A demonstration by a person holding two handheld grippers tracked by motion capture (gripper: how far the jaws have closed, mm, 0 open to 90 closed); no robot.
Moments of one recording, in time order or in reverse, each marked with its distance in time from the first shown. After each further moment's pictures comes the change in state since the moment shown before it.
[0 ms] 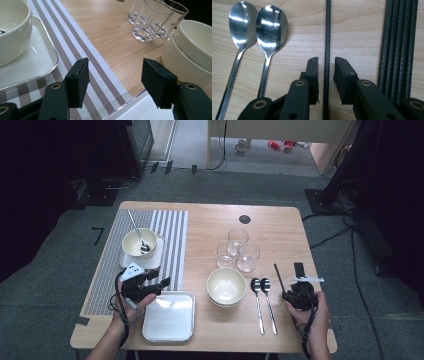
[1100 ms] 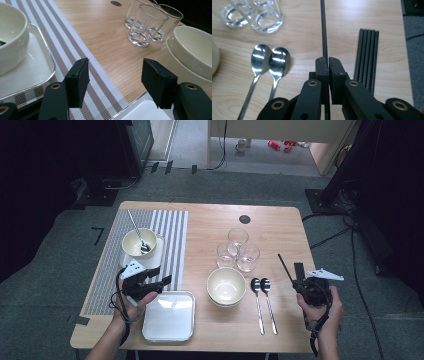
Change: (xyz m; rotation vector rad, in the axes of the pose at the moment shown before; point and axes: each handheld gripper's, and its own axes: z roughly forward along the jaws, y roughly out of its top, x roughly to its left) left arm -0.007 0.010 0.001 -0.010 -0.015 0.024; right arm -0.014 0.018 -0.044 -0.192 0.030 -0.014
